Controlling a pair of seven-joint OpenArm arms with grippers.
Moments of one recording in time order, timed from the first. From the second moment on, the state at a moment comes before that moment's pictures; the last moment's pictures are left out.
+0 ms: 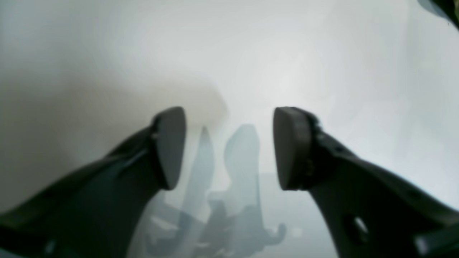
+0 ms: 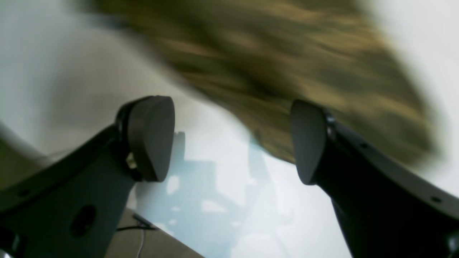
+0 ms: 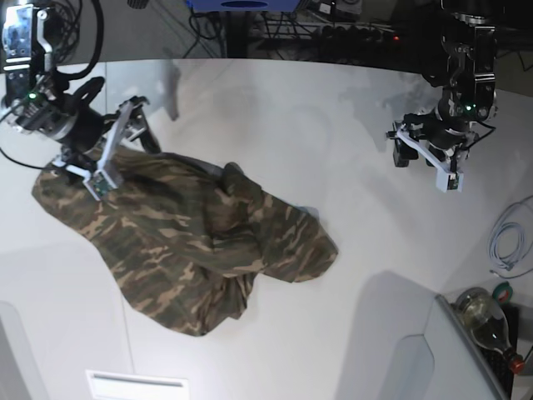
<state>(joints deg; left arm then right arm) 15.2 -21.0 -8.8 82.5 -22.9 -8.8 31.2 -17.7 12.9 4.9 101.3 12.2 35.2 -41.8</state>
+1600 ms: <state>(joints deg) -11.8 -9.8 14.1 59.4 -16.5 -8.3 30.7 -22.5 7.5 -11.6 101.5 -15.3 21.4 -43.8</state>
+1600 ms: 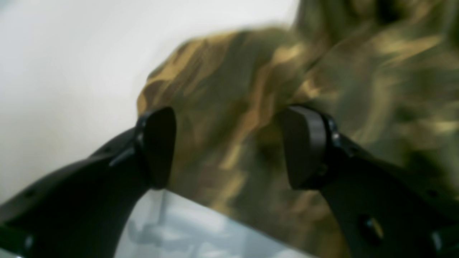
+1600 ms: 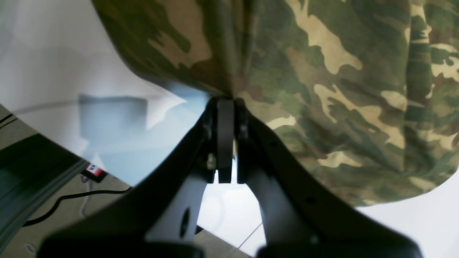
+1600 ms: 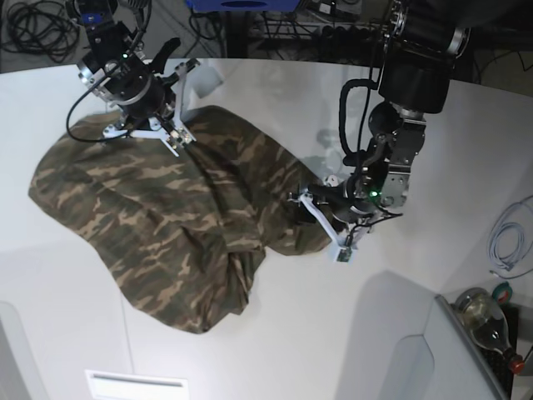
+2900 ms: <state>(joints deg) 18.4 -14.9 -15.2 97.4 -18.2 -8.4 47.3 -14.8 -2.5 36.5 99.5 26.7 40.0 -72.8</state>
